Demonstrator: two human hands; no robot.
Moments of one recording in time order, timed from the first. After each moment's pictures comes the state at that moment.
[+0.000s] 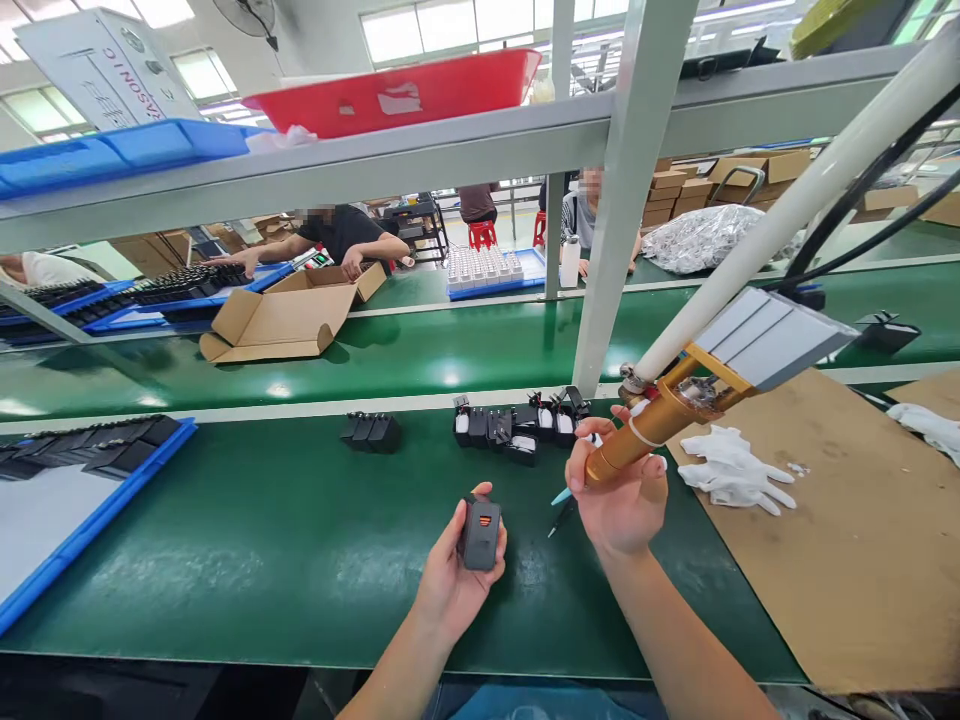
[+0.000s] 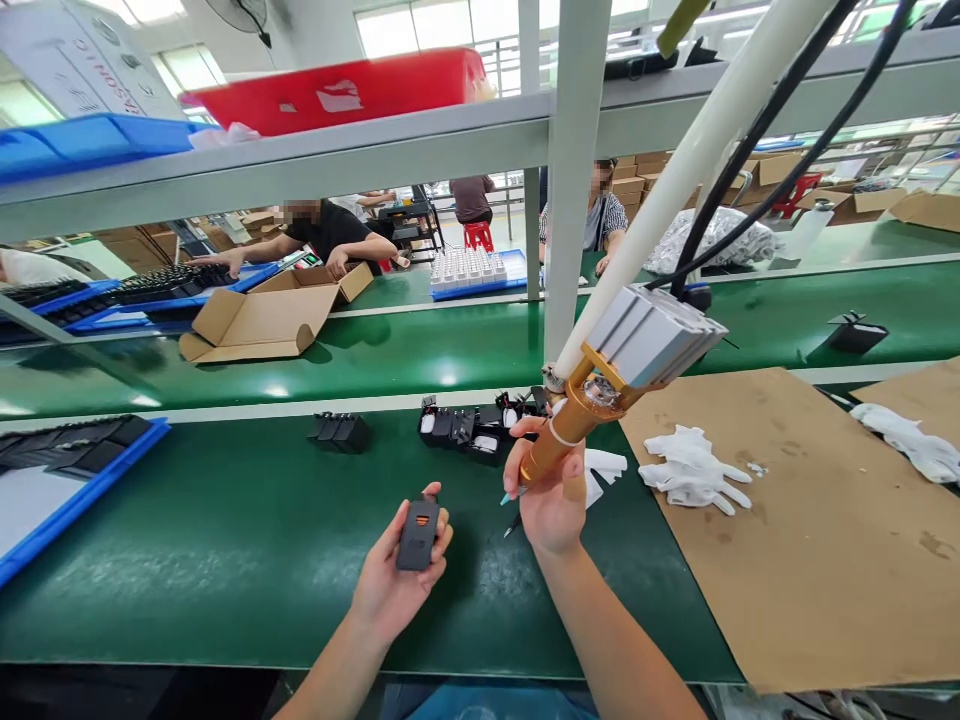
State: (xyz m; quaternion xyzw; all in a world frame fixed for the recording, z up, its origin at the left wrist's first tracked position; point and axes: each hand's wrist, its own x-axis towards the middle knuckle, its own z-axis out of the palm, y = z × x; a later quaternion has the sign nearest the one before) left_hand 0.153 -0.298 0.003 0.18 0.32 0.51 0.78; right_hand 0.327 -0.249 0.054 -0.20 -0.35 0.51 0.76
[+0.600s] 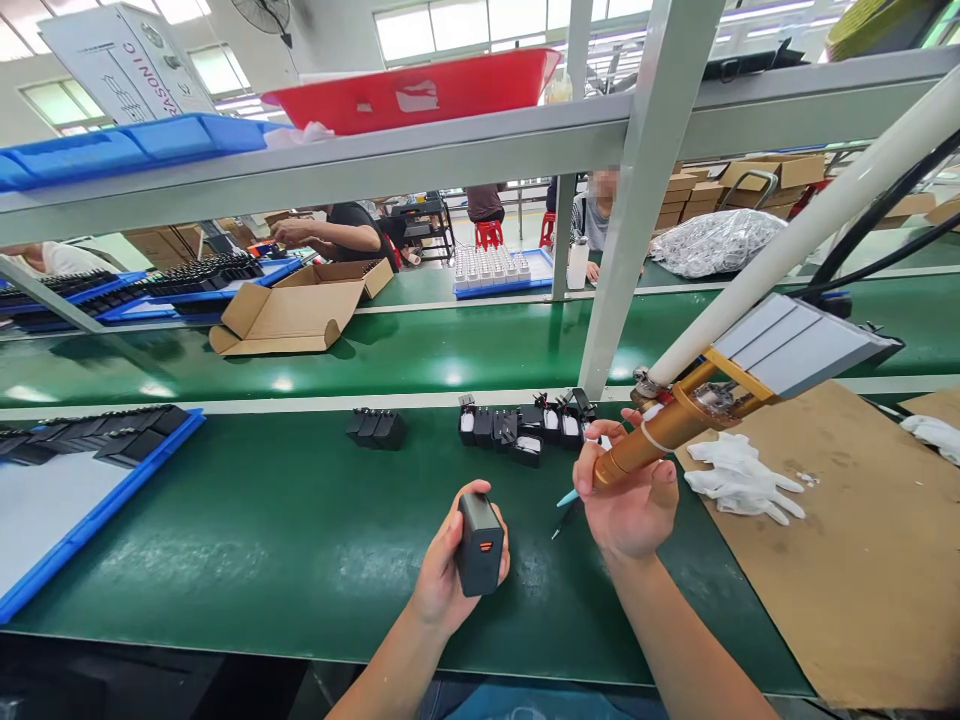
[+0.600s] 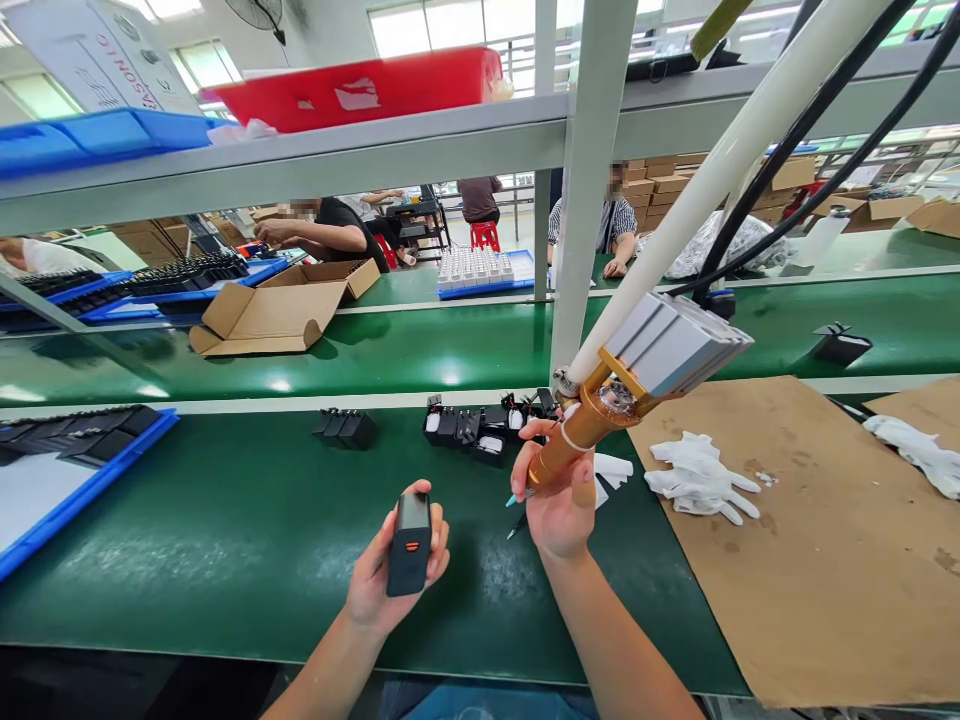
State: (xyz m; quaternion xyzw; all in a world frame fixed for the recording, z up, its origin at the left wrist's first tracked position) left_hand 0.149 -0.303 0.005 0.34 0.28 0.54 0.72; right_hand 0.327 -0.249 0.055 -0.22 -0.35 0.50 0.76
